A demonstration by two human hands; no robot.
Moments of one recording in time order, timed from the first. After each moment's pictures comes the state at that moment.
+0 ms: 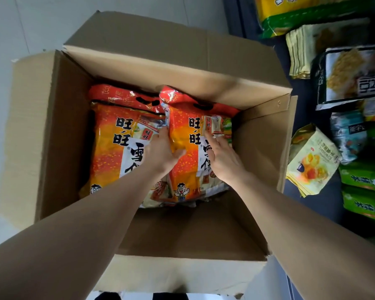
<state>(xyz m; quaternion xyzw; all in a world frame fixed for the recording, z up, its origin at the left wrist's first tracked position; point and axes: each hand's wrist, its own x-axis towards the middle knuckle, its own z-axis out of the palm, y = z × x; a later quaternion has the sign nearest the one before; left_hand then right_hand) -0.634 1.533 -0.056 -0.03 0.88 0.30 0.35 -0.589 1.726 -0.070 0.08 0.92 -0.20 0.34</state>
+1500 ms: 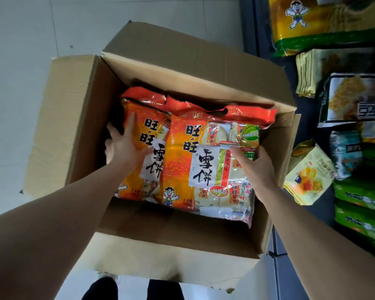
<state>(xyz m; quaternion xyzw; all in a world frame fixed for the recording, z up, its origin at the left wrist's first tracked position) -0.639 1.441 -0.036 -0.19 0.91 0.18 0.32 -0.580 1.754 0.000 0.38 0.78 -0.45 0.21</state>
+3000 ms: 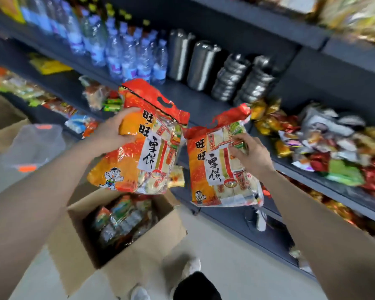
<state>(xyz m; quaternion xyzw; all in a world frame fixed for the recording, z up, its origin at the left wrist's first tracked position) -0.564 1.508 0.675 0.48 0.76 0.36 0.26 -0.219 1.718 0.661 0.48 0.85 -0.18 -0.15</state>
